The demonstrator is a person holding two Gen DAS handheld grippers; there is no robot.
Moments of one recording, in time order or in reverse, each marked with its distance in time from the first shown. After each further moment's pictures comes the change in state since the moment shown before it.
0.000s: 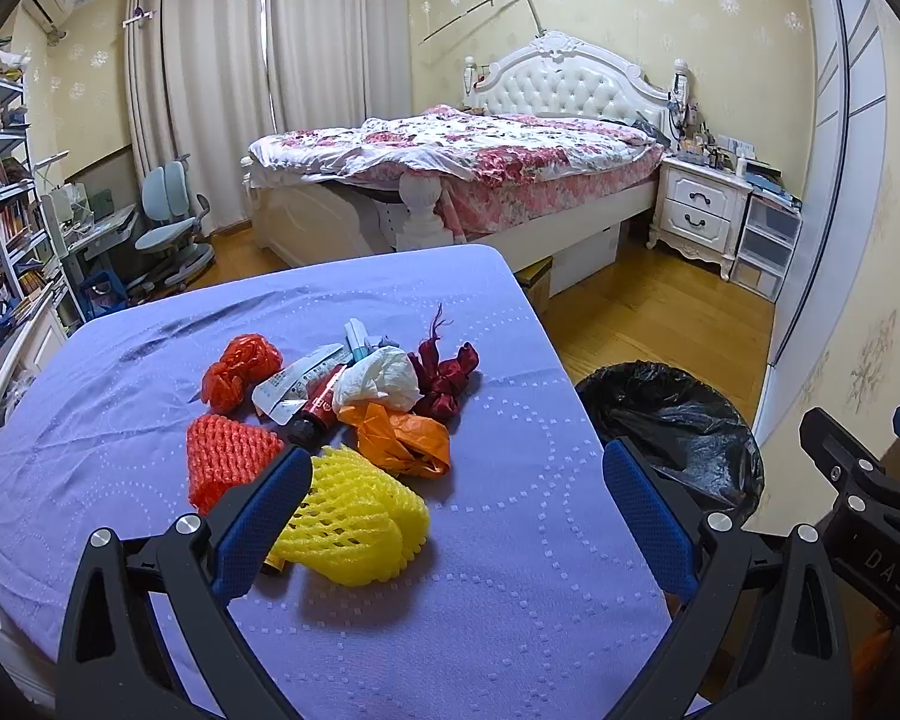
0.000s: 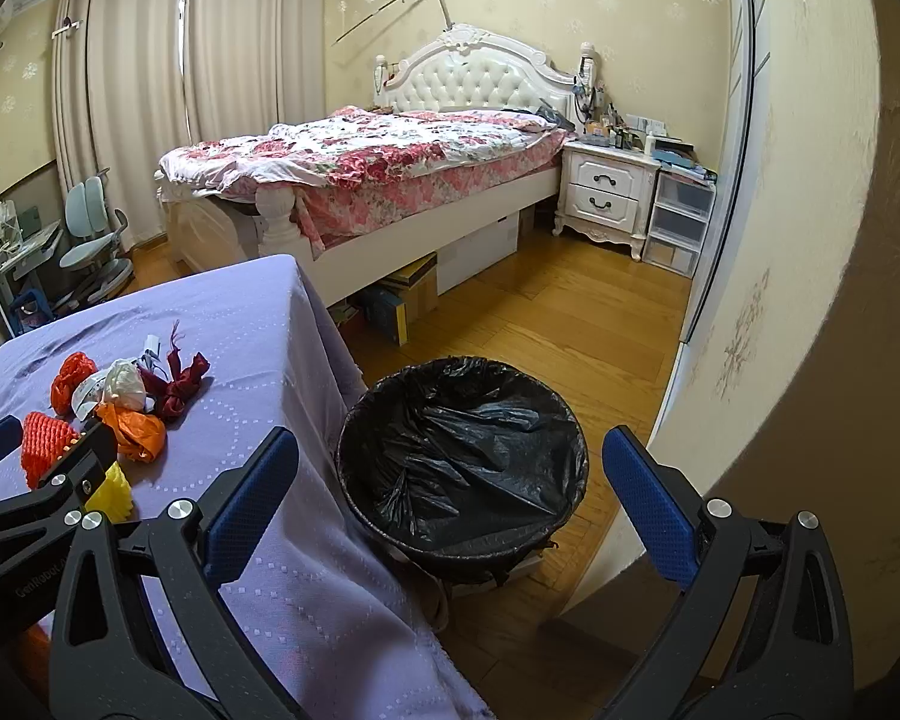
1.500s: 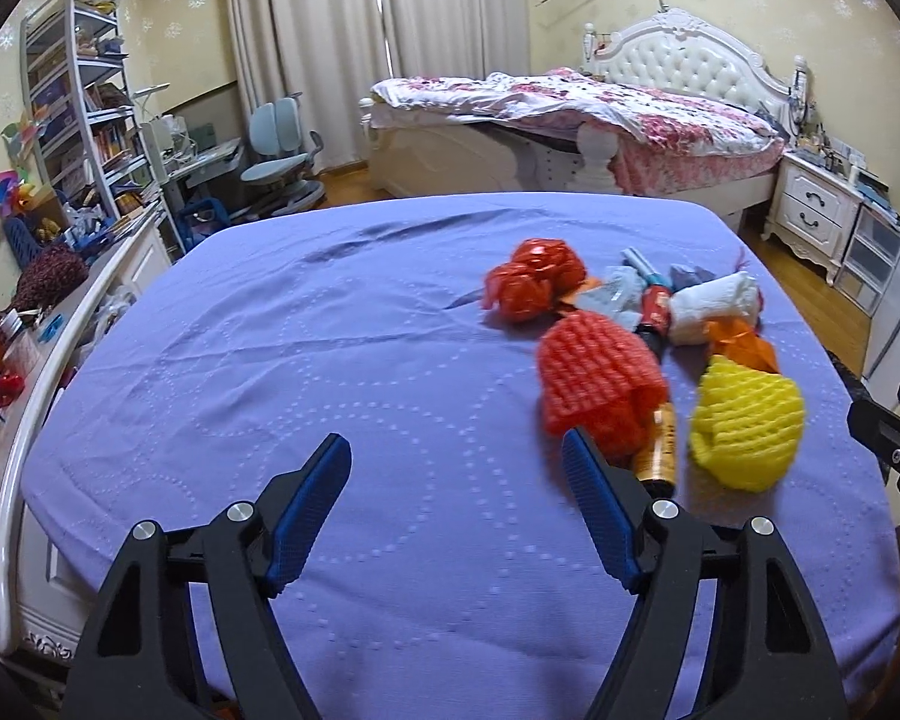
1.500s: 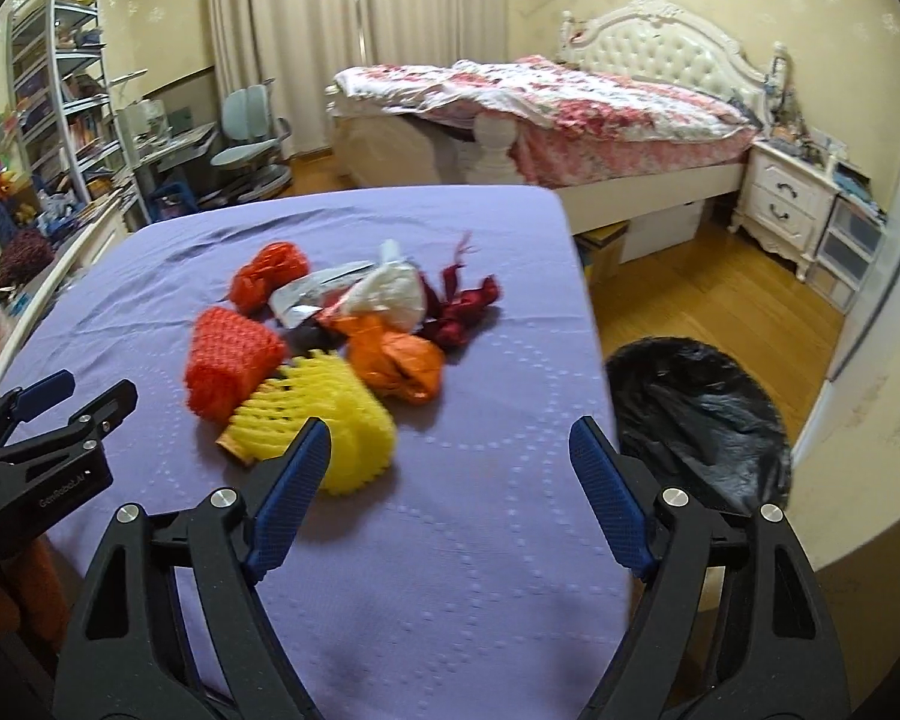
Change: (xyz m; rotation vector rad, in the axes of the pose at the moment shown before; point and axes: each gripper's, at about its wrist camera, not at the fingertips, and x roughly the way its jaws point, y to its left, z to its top) left arm -0.024 0.181 -0.056 -0.131 0.132 0.214; right arm -0.011 0.147 -0.021 -0.233 0.169 0.372
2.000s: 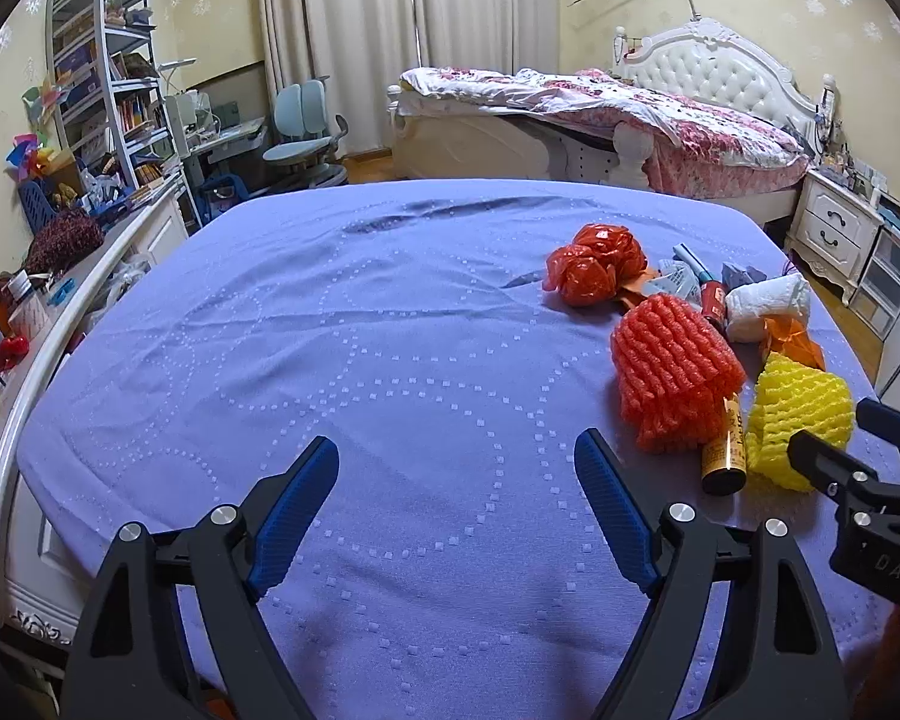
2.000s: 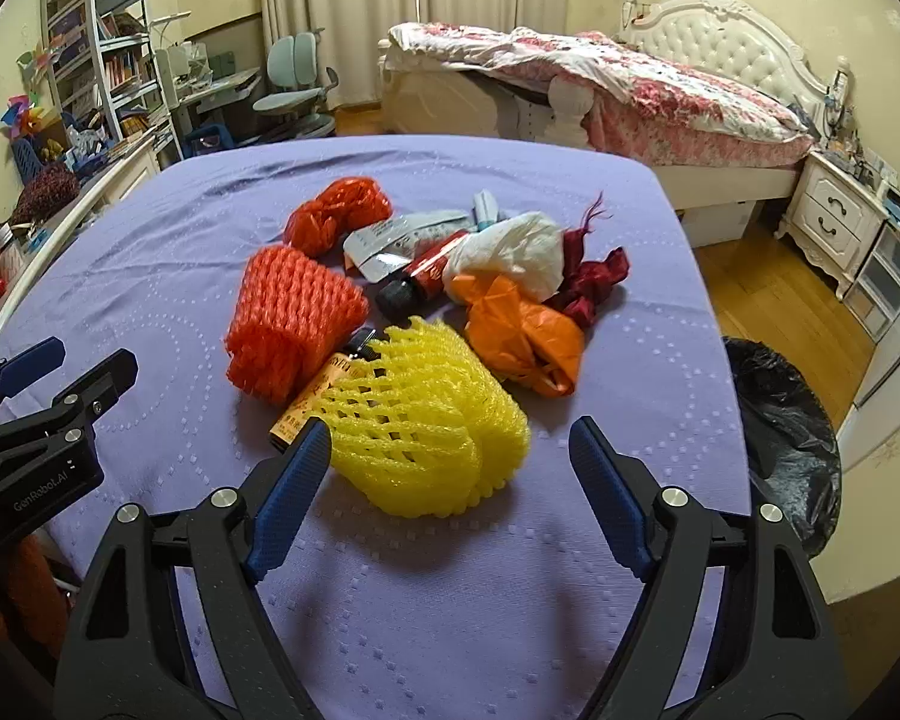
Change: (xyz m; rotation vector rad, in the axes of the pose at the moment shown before) left arm 0.019 0.028 -0.009 -0.066 0.028 0.006; right arm 0.045 0.049 -0.003 -0.112 0.092 0.047
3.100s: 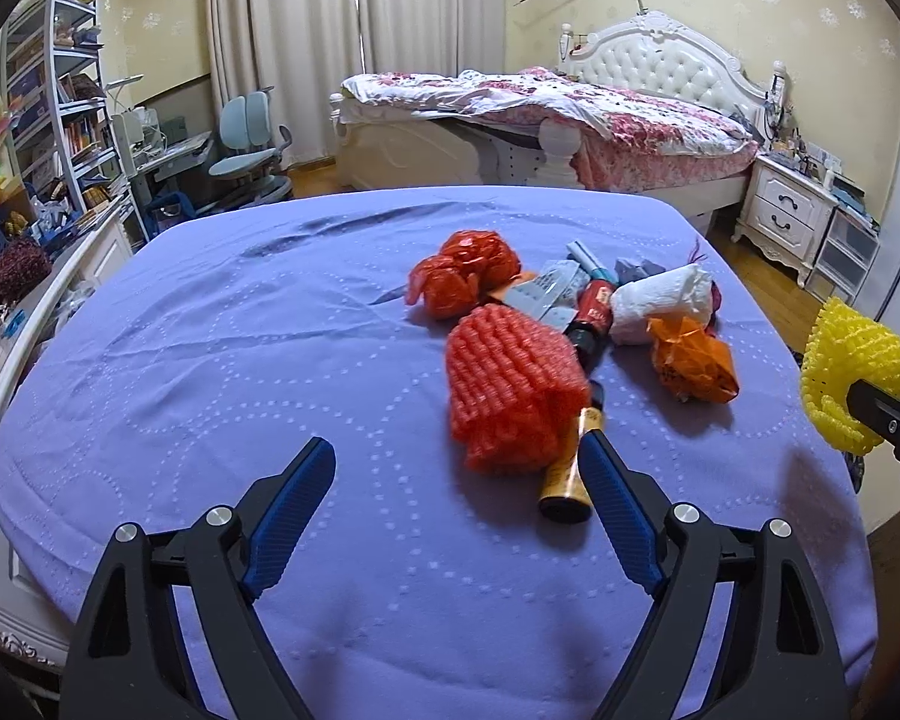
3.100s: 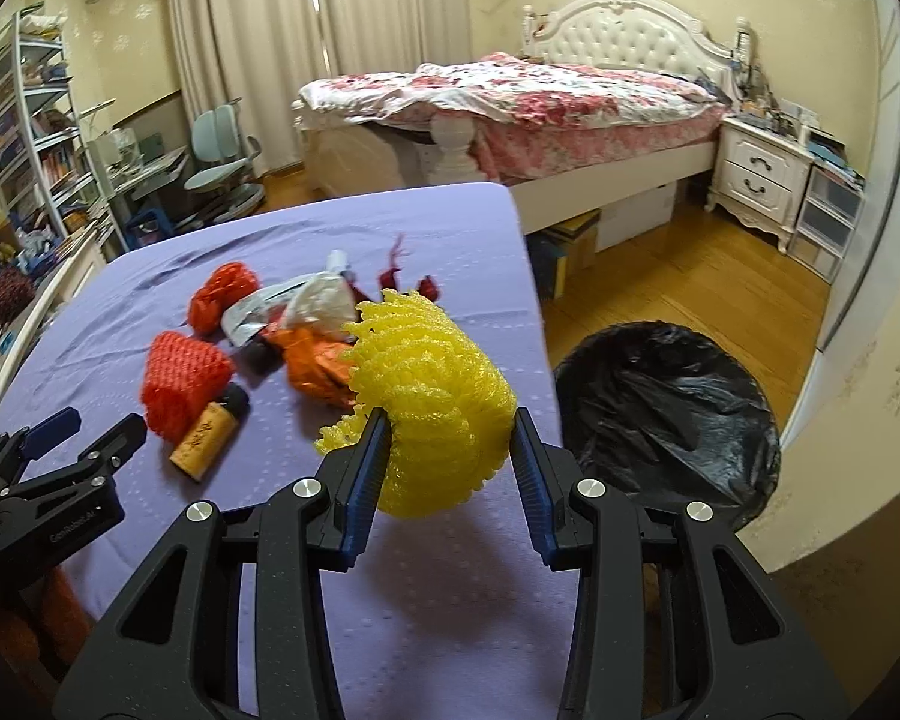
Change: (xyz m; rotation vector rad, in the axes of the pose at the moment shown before) left arm -0.002 -0.072 0.012 0.064 -0.015 -0.101; right arm -0.045 -0.093 -0.015 0.204 -0.119 -0.098
